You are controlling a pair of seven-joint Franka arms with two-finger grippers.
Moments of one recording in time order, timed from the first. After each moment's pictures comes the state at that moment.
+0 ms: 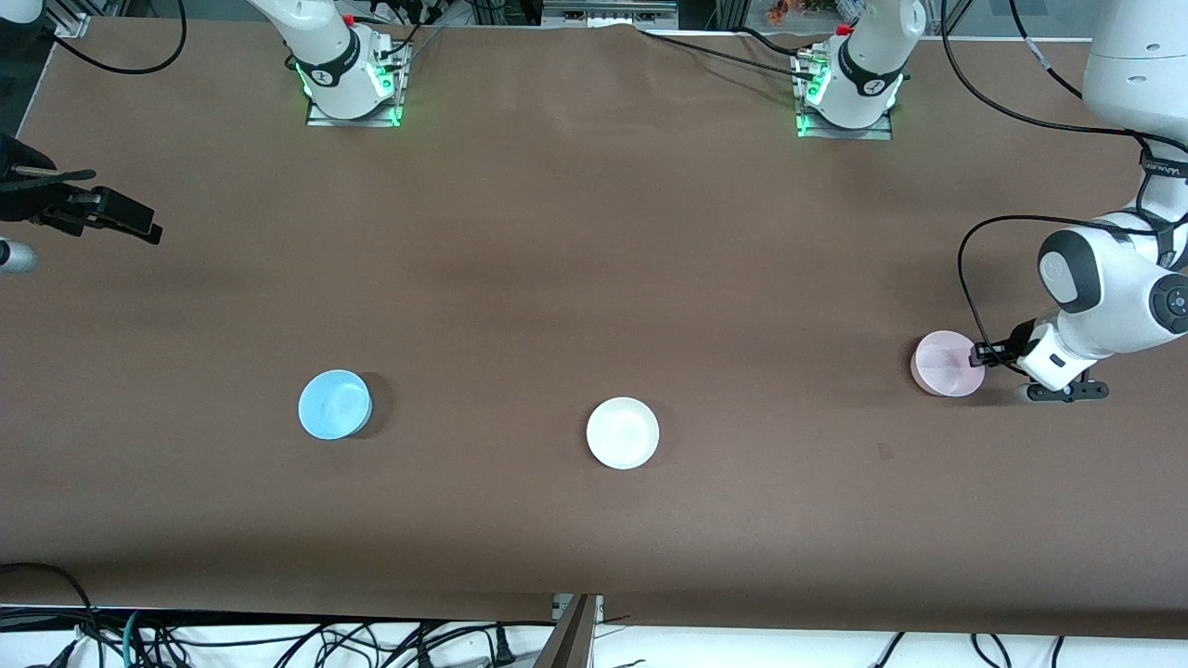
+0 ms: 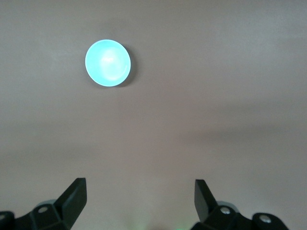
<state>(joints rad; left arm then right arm) 0.19 0.53 0.09 -1.94 -0.09 2.37 0.26 0.00 0.07 -0.03 -1.56 -0.01 1.52 0.07</state>
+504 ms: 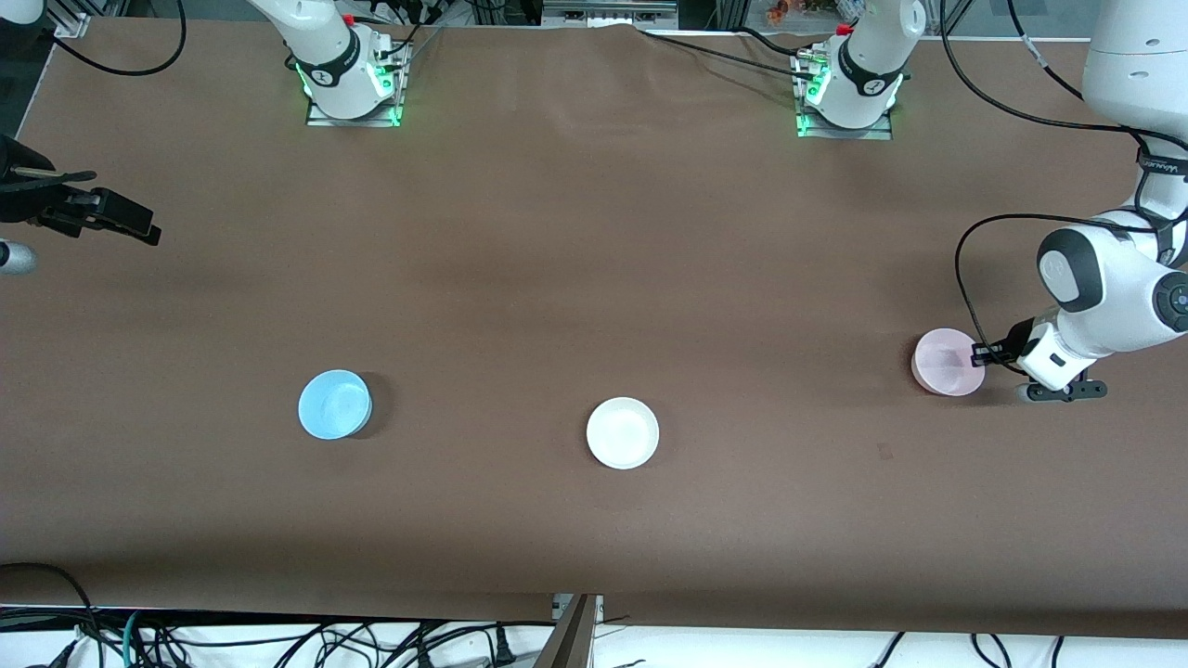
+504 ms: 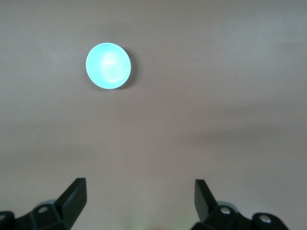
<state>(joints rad) 0.18 0.51 0.08 -1.92 -0.14 2.32 0.26 0.00 0.08 -0.03 -1.53 -0.01 1.53 0.07</state>
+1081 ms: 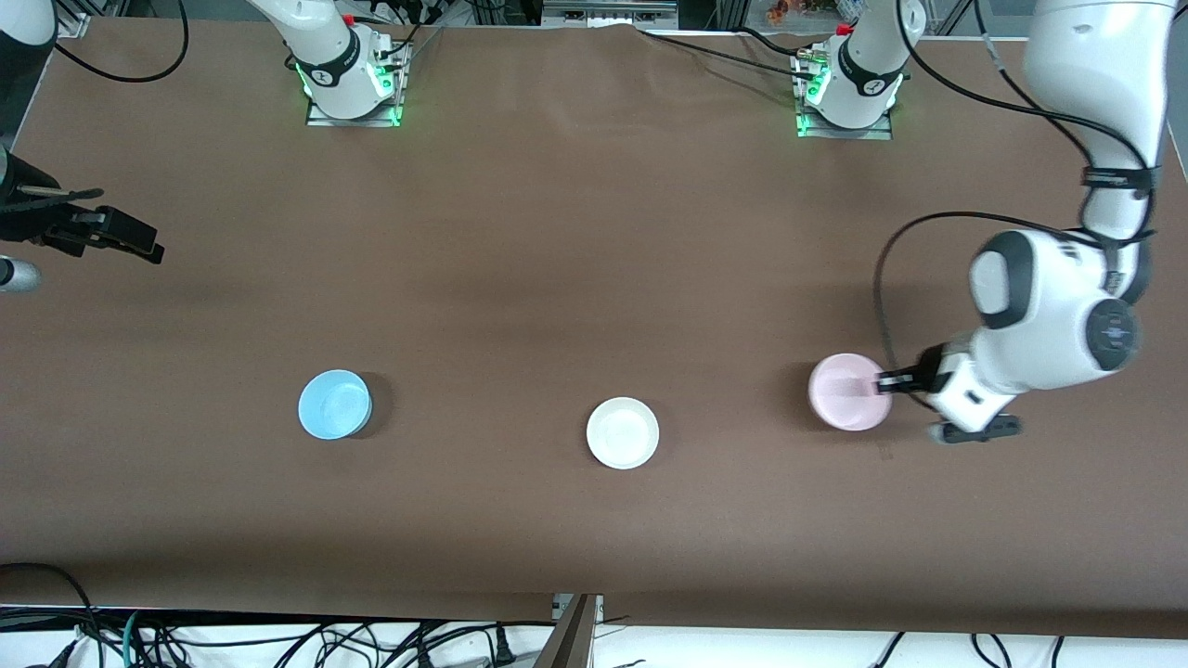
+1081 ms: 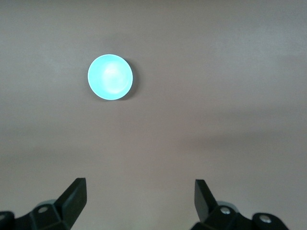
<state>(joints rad) -0.03 0.50 -0.09 -1.66 -0.21 2.10 -0.19 0.00 0.11 -0.02 -1.53 -0.01 1.59 0.06</state>
